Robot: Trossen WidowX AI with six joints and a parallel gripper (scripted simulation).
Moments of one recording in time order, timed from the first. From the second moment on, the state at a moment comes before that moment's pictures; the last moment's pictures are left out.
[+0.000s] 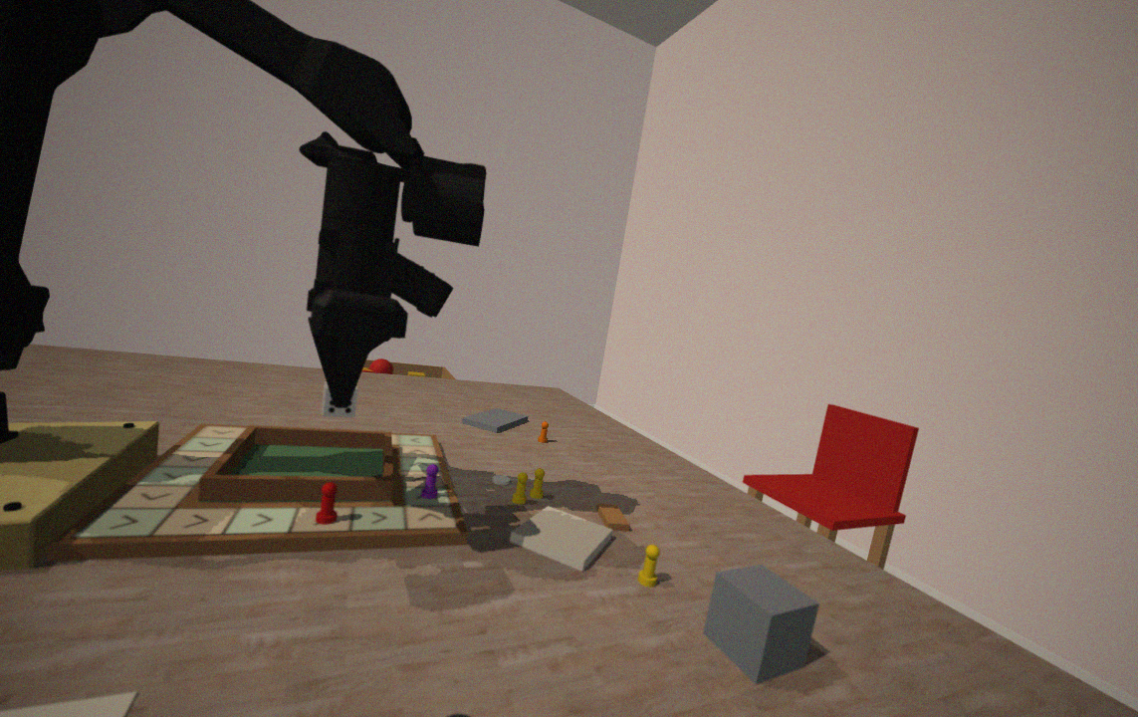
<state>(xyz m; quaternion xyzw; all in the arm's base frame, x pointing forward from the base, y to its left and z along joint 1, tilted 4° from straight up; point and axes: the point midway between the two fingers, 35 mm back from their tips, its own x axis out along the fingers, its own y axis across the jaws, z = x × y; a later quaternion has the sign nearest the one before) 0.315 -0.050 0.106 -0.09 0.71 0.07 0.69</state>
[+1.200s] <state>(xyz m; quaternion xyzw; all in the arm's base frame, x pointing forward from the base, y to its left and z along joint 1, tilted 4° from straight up) 0.294 0.037 0.076 -0.04 0.51 0.05 0.86</state>
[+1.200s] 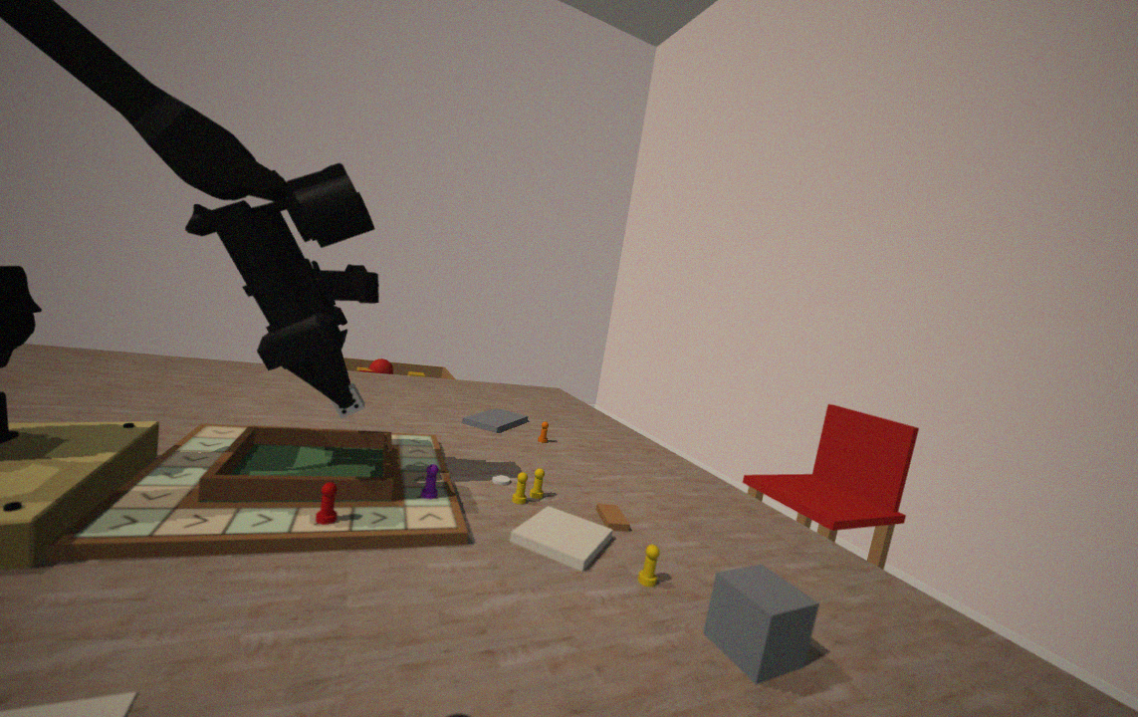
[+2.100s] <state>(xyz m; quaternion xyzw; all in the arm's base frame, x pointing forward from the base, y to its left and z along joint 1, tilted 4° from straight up) 0.262 0.036 0.102 -0.03 0.37 0.06 0.93</state>
